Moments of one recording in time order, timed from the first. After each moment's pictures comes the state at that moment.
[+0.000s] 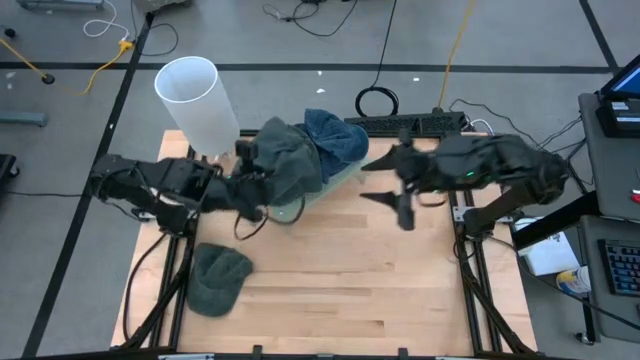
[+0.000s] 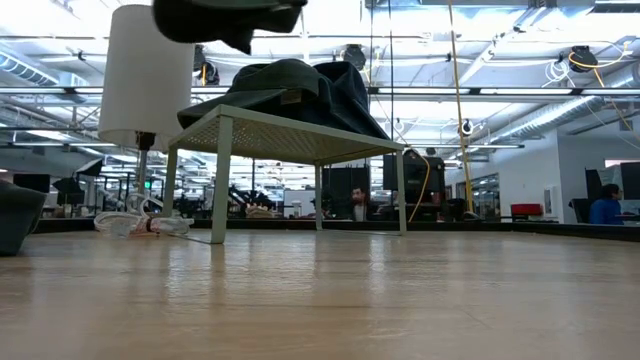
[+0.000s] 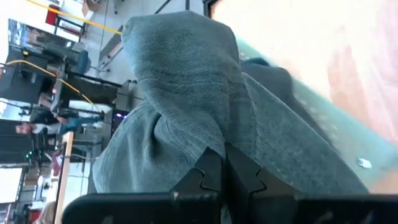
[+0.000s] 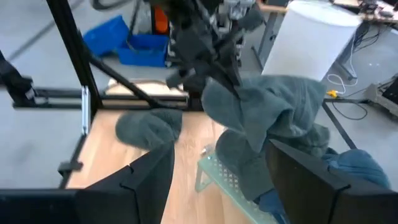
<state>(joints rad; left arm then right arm) -0.24 1.38 1.65 -1.15 -0.78 0.31 0.23 1.48 2.08 -1.00 0.28 0.07</state>
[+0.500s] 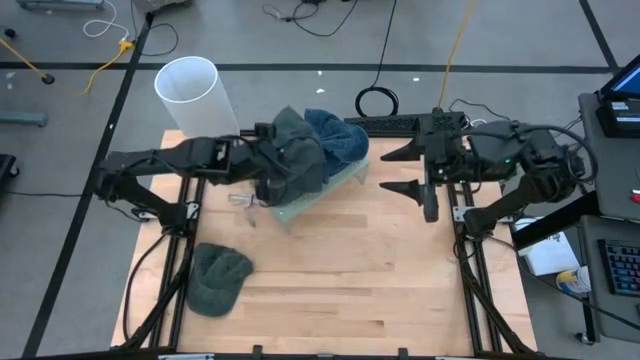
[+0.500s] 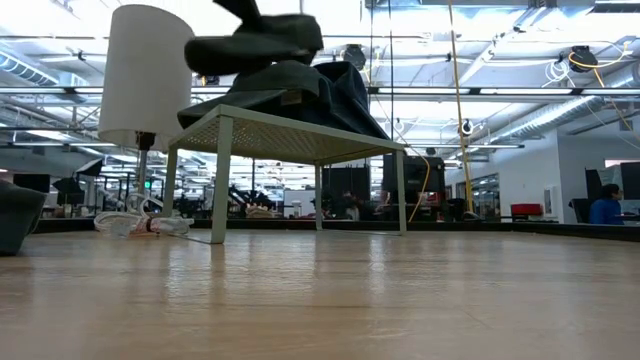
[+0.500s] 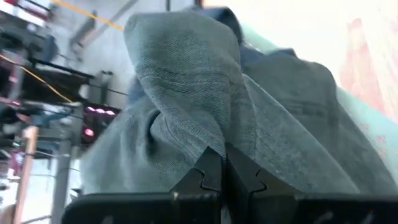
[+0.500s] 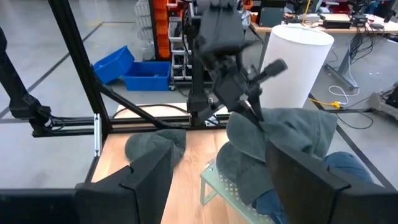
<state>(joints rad) 0.04 1.42 1.60 -0.97 -0.51 0.49 0.23 1.38 2.08 -1.01 0.28 0.11</state>
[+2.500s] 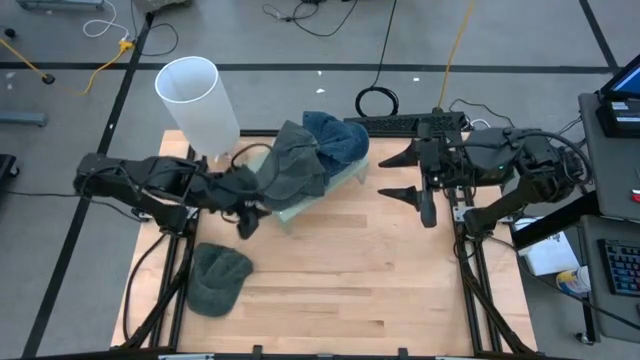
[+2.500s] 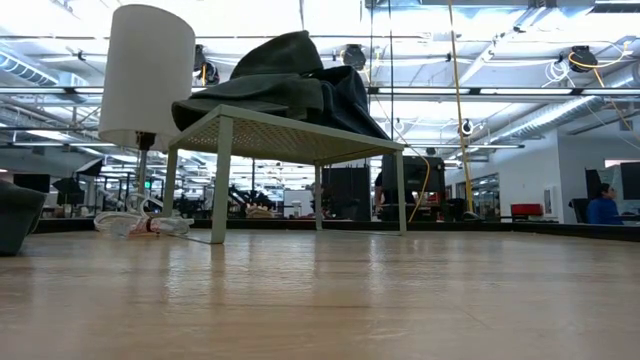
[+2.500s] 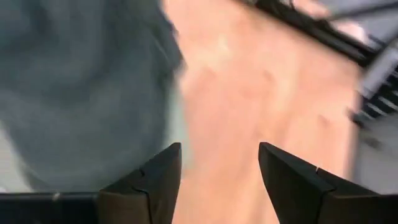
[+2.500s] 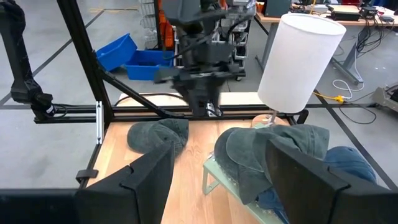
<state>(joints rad) -0.20 1.20 1.42 -1.00 -0.29 -0.61 0.25 1.39 2.08 -1.03 0.28 0.11</state>
